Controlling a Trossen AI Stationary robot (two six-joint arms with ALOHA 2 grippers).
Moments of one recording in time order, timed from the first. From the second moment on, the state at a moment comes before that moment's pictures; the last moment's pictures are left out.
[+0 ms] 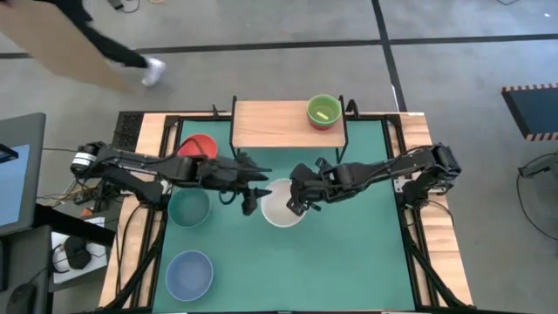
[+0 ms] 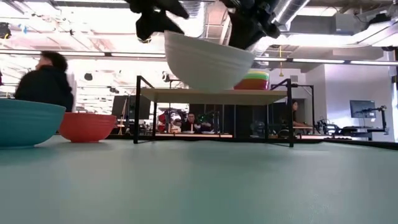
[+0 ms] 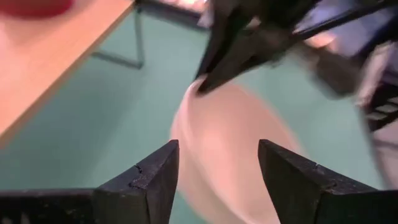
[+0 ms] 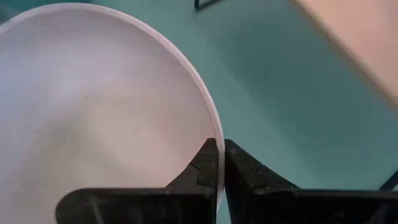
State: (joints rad) left arm -0.08 1.30 1.04 -0.22 -0.20 -0.32; right arm 0.18 1.69 1.48 -0.85 0.49 0.66
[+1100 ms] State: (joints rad) left arm 0.45 1.45 1.44 -0.64 -0.31 -0.29; right arm 0.23 1.52 1.78 -1.28 0.65 0.78
